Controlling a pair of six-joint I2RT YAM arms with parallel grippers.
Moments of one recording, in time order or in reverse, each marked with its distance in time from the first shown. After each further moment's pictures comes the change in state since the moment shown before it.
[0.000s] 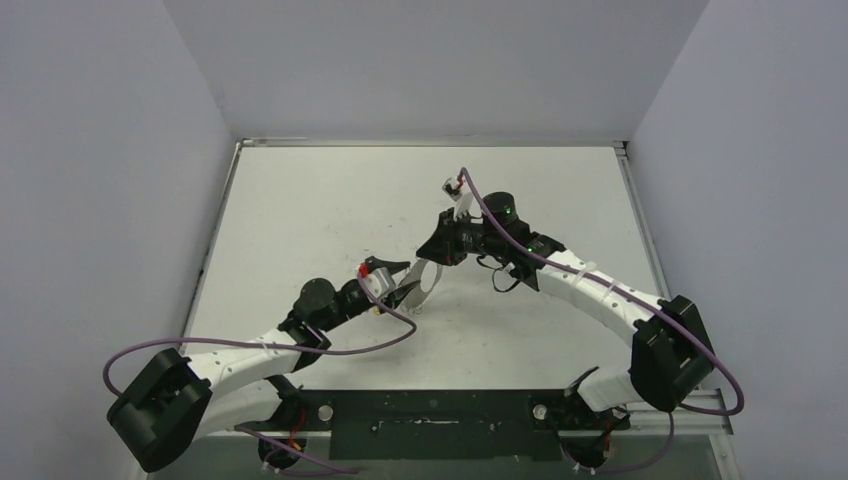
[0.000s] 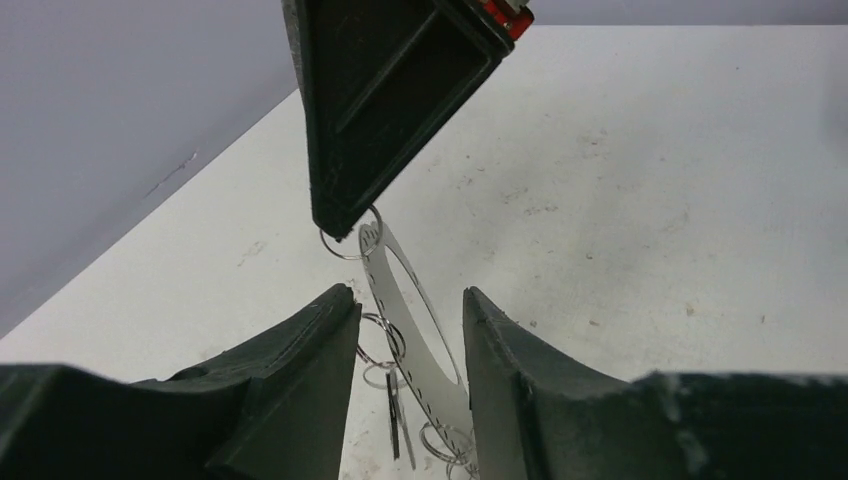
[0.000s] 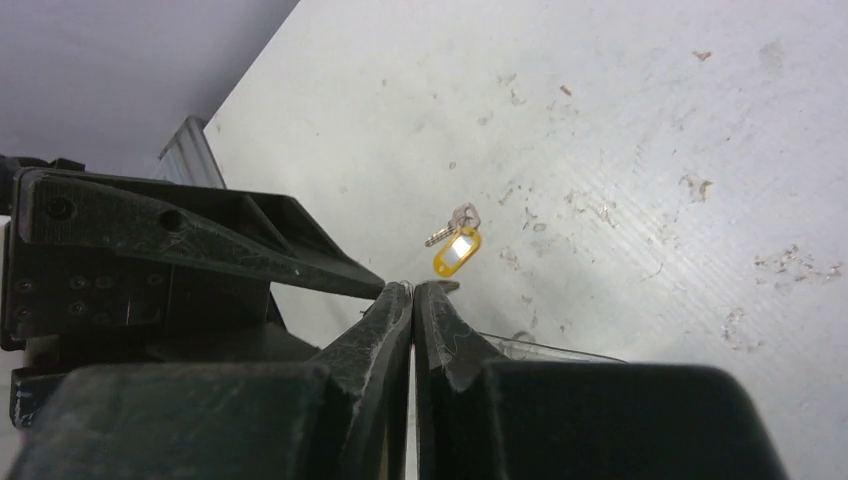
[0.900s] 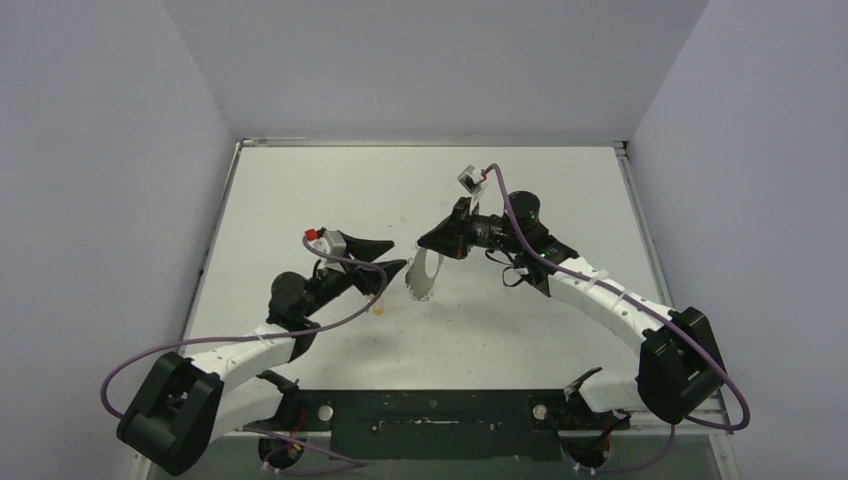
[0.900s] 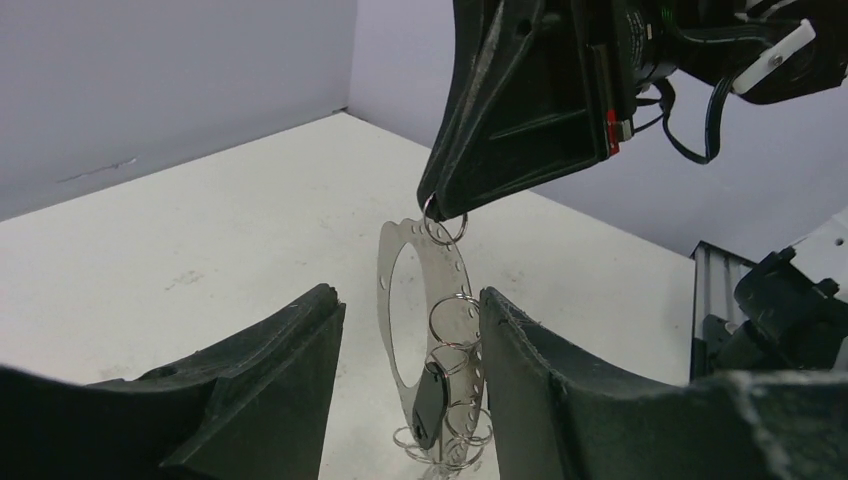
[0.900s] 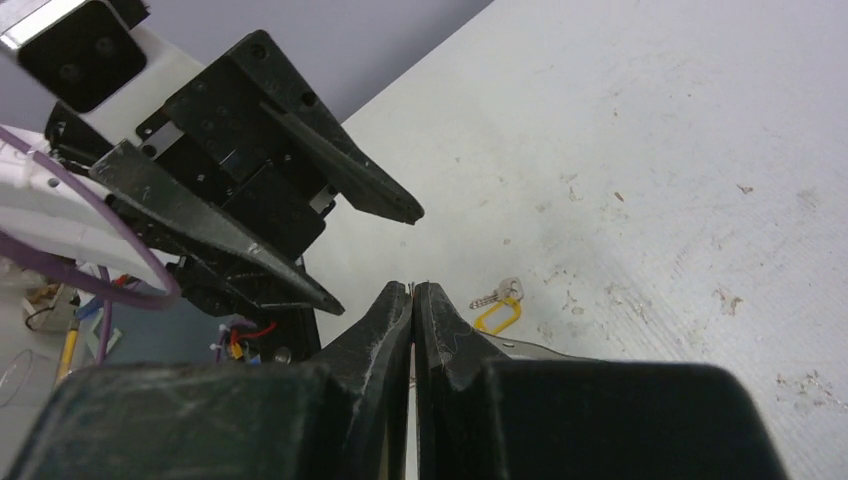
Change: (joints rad) left arm 0.220 0.009 -0.005 0.238 0.165 -0.529; right arm -0.071 -0.062 -0.085 0.298 -0.160 0.055
